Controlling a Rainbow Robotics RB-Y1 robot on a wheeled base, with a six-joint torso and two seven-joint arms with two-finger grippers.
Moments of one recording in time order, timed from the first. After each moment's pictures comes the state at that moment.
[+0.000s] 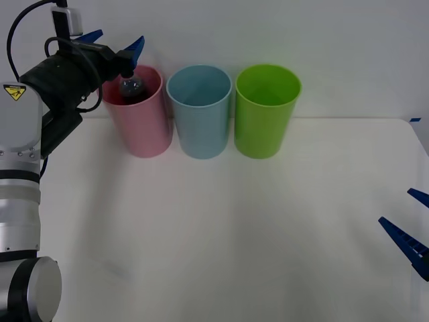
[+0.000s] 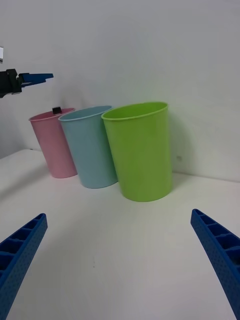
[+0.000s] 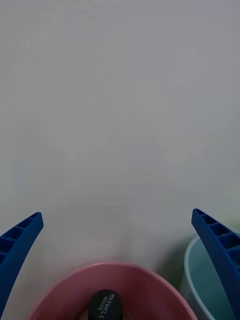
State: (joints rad) right arm 0.35 -0.40 -0.52 -1.66 0.96 -1.22 0.00; left arm -0.66 0.25 0.35 -1.35 -1.95 -0.64 0.61
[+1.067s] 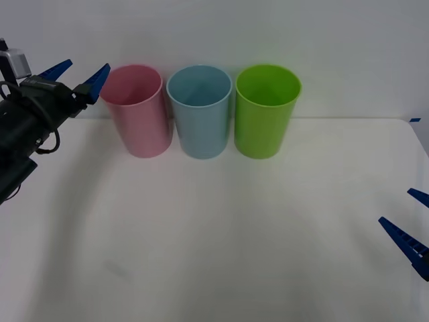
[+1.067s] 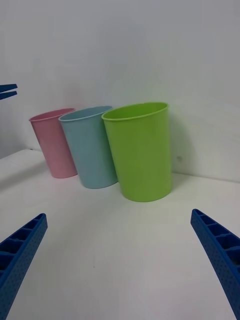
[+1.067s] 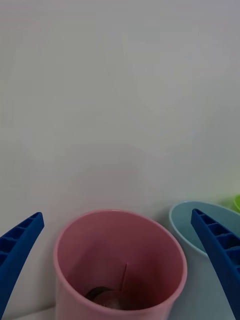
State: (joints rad) right arm 0.35 -0.40 -0.52 -1.66 0.96 -1.22 0.00; left arm -0.30 0.38 0.34 -1.57 -1.48 -0.65 0.49
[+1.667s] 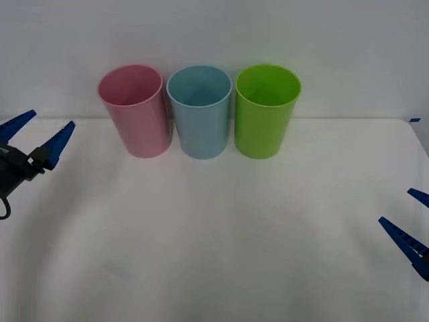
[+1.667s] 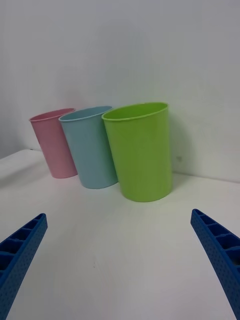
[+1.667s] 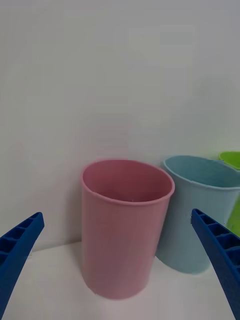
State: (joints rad) right arm 0.35 -0.40 -0.52 -1.66 0.96 -1.22 0.00; left arm 0.03 0.39 0.47 -1.73 -1.27 -0.80 0.31
